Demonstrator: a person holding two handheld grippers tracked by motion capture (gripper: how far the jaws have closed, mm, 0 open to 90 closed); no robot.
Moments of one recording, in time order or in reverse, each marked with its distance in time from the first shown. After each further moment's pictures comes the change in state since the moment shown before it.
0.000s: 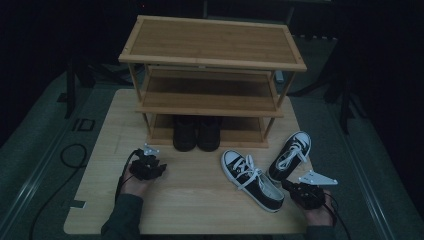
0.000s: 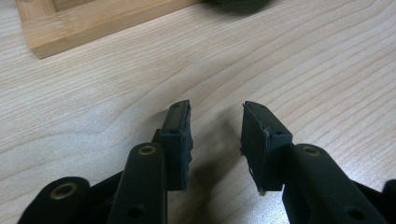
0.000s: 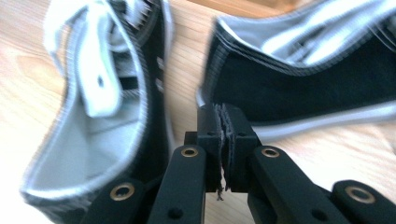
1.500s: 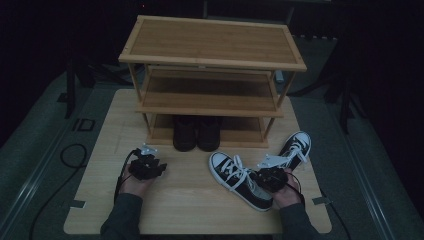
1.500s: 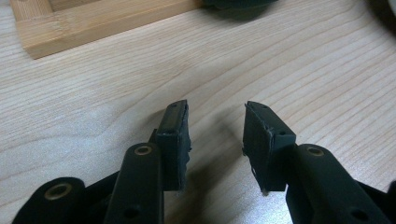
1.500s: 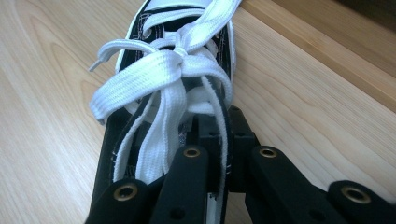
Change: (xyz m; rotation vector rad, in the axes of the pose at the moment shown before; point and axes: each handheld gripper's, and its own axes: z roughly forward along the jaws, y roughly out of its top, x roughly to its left) left arm 0.005 -0.002 0.001 -0.026 -0.038 -0.028; right arm 0.055 0.067 0.069 0.101 0.190 -0.231
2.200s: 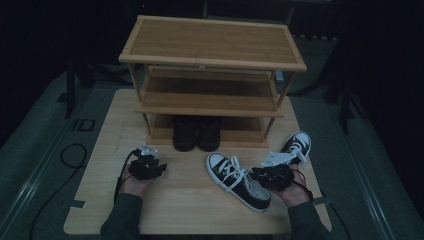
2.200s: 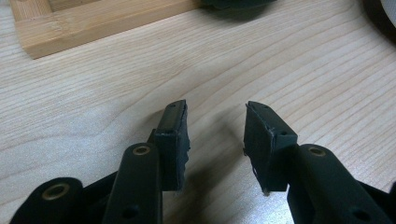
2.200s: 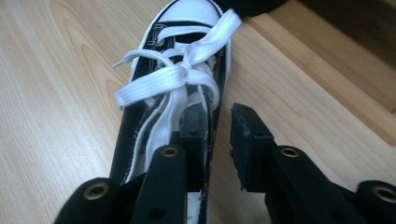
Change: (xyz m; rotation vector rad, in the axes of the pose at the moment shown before) left arm -0.001 -0.001 0.000 -0.006 0.001 0.001; right arm -0.001 0.014 -0.031 0.017 0.023 -0.064
